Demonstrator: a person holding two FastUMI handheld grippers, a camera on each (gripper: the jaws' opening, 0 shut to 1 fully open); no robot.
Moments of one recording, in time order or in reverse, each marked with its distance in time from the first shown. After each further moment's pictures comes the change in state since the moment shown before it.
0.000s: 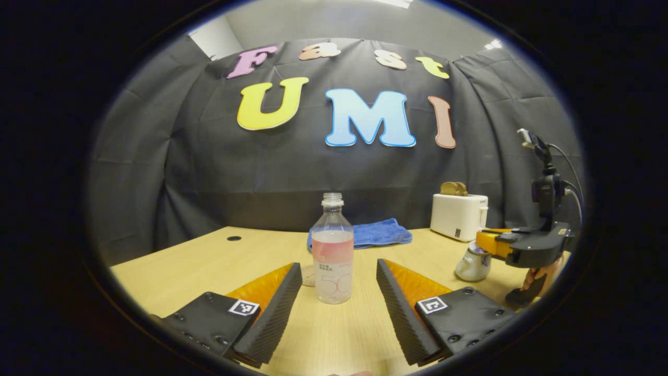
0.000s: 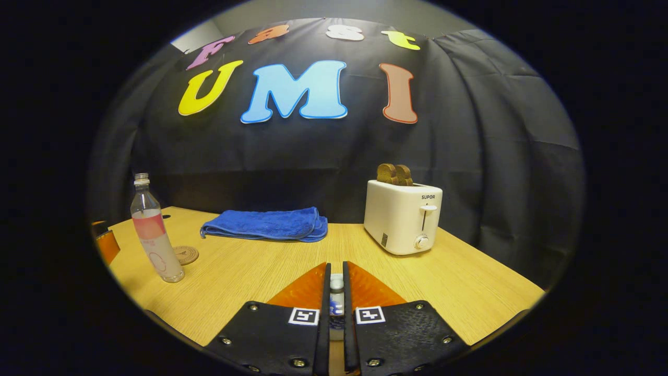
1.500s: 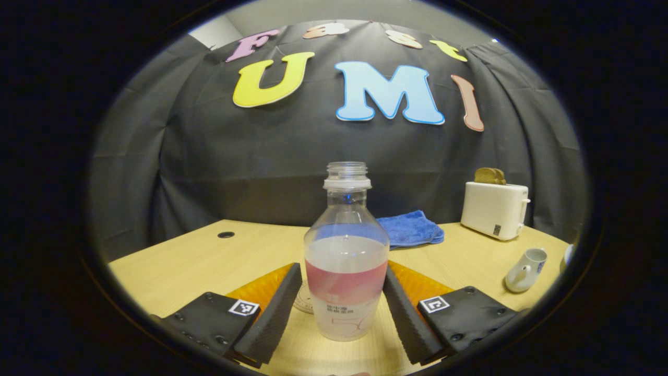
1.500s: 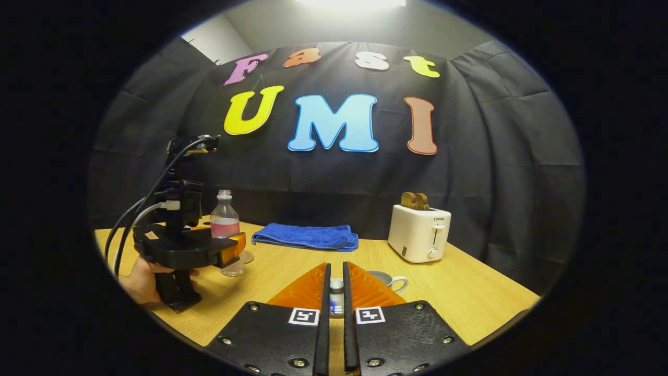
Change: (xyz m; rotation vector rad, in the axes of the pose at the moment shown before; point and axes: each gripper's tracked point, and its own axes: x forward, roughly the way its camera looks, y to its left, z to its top) left arm 0.134 0.025 -0.024 0.015 0.063 0.064; right arm -0.101 0.047 0.014 -0.047 -0.114 0.148
